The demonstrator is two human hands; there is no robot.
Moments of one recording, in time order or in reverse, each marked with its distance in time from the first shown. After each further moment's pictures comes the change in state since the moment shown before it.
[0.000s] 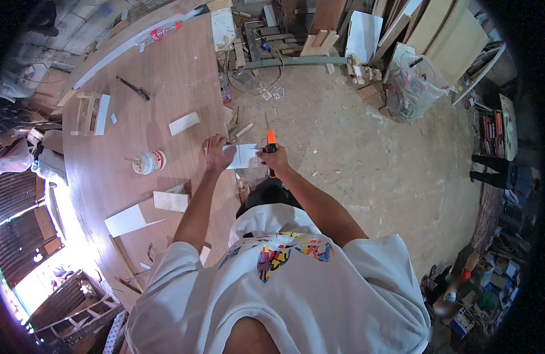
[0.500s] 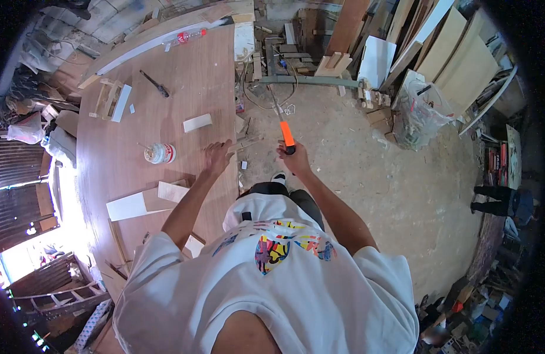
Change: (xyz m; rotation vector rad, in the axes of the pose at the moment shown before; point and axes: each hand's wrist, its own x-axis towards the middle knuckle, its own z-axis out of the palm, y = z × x) left_hand 0.007 0.029 -0.055 0.244 -0.282 -0.029; right_hand -0.014 -0.060 -0.052 -0.200 -0.156 -0.378
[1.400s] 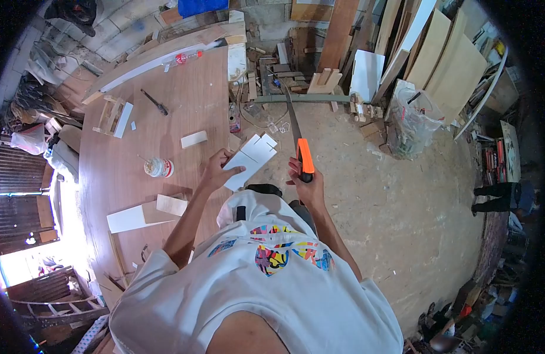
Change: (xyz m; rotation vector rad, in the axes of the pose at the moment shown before) left_hand 0.008 0.069 -0.064 -0.856 -0.082 -0.295; right_hand -0.094 -0.091 -0.037 0.140 0.137 -0.105
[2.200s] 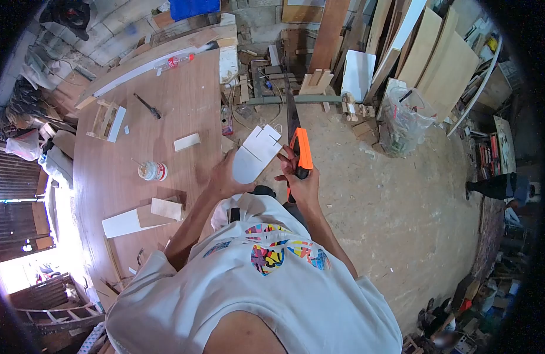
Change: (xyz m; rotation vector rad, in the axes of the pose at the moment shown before) left_hand -0.017 0.064 0.022 0.328 -0.153 0.169; right_hand -0.011 -0.050 0.018 0.194 0.022 -0.092
